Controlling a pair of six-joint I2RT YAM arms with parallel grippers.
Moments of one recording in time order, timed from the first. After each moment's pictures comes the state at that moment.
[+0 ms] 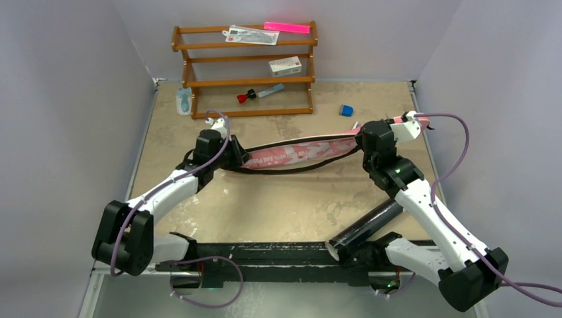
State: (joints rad) left arm -0.34 1.27 0.67 0.06 0.21 -0.56; right arm 0.48 1.00 0.95 -0.41 0.71 1.04
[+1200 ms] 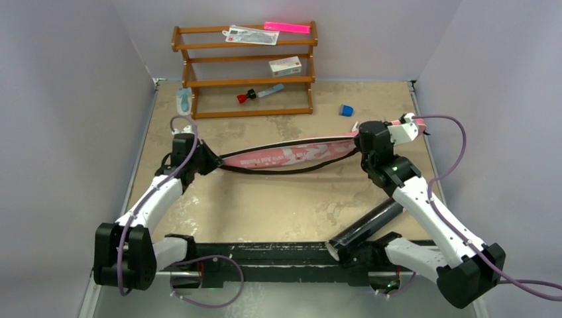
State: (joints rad) left arm -0.14 1.17 0.65 -0.20 0.11 -0.67; right arm 0.46 1.03 0.94 -0.44 0.71 1.10
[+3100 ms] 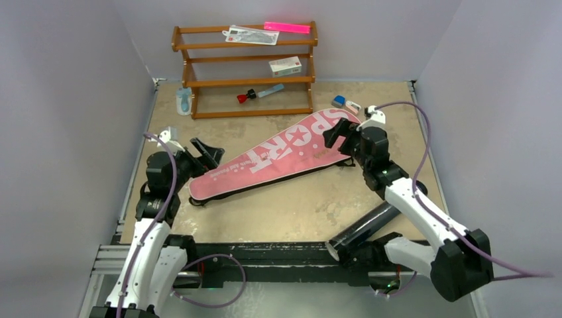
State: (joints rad) left arm -0.05 0.66 0.55 -0.20 0.24 -0.63; right arm 0.38 1.12 0.72 0.05 0.10 0.59
